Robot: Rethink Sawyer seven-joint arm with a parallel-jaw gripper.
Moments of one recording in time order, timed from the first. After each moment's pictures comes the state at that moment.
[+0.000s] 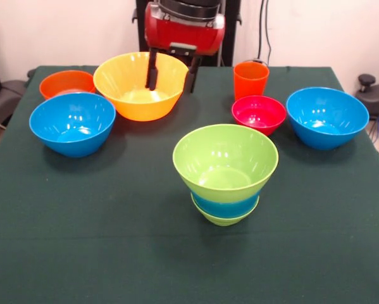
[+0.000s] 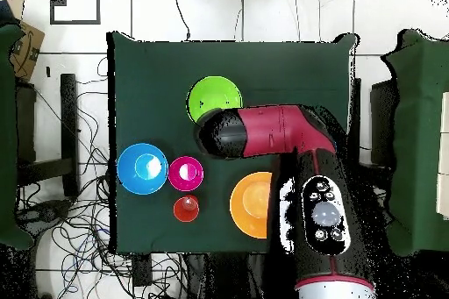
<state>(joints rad) -0.34 -0.78 0.16 1.58 -0.41 0.71 1.72</state>
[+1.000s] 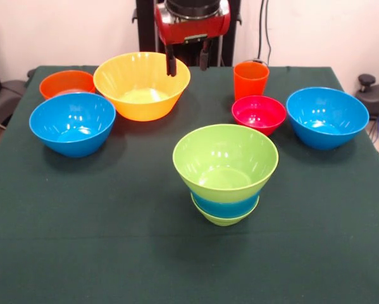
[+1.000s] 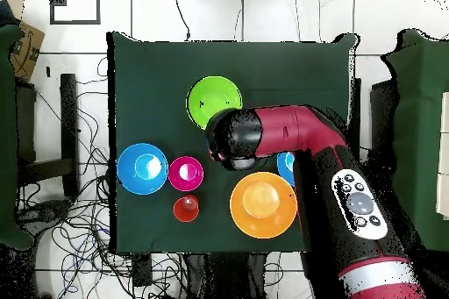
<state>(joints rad) -0.55 -0.77 0.45 1.68 -0.43 0.96 1.56</state>
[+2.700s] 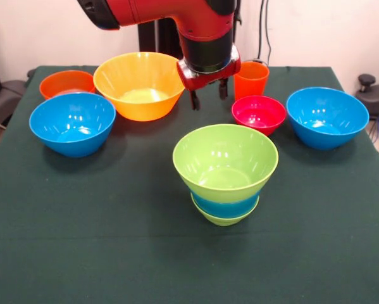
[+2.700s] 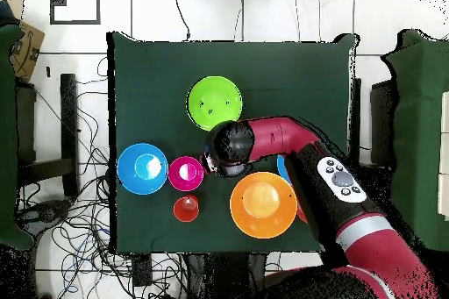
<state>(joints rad) -0.63 -0.55 0.57 1.70 -0.51 0.88 1.56</state>
